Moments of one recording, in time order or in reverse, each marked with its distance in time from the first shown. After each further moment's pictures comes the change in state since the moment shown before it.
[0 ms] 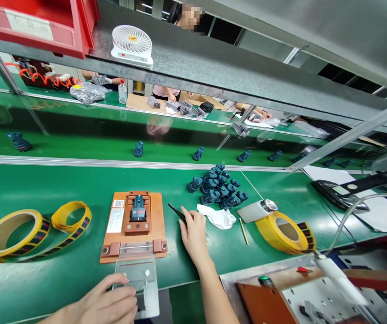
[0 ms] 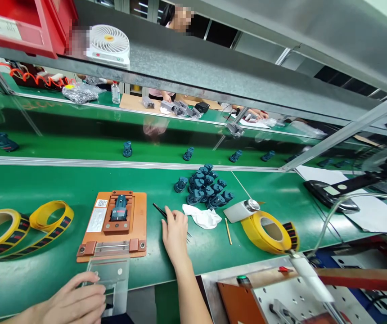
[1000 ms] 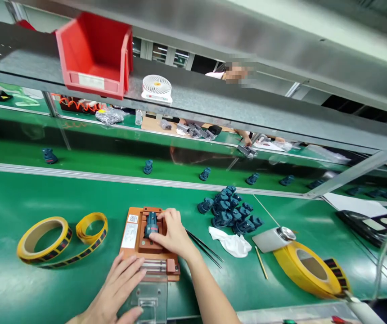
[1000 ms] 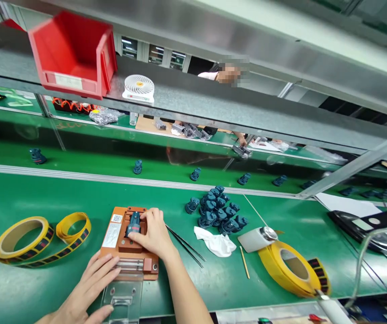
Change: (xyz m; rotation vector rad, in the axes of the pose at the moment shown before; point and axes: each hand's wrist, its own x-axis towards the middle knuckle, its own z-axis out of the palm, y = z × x) left_hand -0.011 -0.018 0.009 0.121 0.026 -0.424; right_hand 0.070 -0.088 0.029 0.193 -0.324 -0.235
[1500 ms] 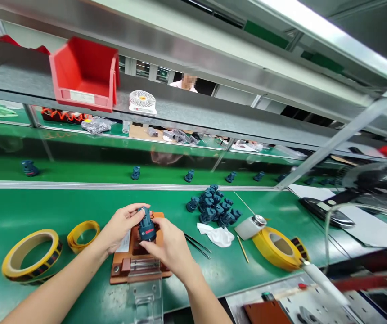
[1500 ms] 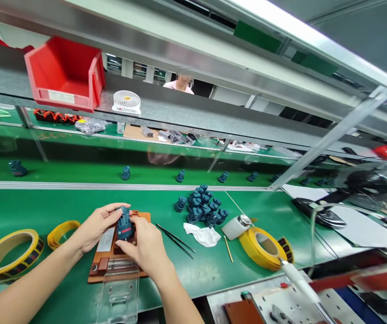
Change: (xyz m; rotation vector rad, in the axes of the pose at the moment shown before) left_hand 0.164 -0.033 -0.046 -1.323 -0.036 -0.770; right_hand -0.033 -0.066 -0.035 0.059 0.177 -0.086
